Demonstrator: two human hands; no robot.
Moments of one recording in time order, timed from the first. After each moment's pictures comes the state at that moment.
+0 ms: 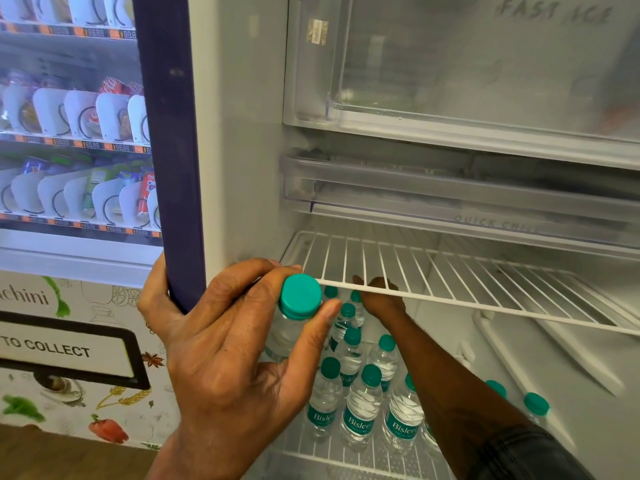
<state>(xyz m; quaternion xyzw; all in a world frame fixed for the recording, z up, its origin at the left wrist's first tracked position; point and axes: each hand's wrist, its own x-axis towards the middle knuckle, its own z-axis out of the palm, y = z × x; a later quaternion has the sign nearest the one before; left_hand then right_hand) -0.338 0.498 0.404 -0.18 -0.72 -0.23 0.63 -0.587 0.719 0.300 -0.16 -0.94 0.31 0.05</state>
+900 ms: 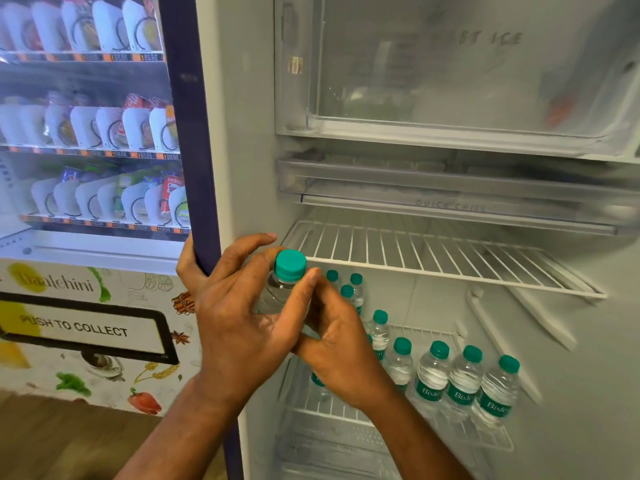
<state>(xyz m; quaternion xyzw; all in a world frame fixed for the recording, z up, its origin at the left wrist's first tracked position) -0.321 0.496 0.408 -0.20 -0.74 -0.29 0.58 -0.319 0.627 0.387 0.27 -0.69 0.66 0.08</state>
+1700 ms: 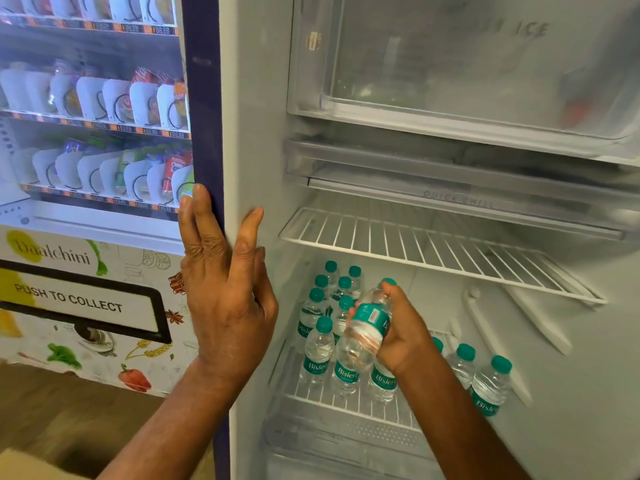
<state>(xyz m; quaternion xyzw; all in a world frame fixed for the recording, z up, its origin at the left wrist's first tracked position) -0.333 0.495 0.386 -0.07 -0.77 -0.22 0.59 -0.382 0.706 0.345 -0.21 -0.40 0.89 -0.09</state>
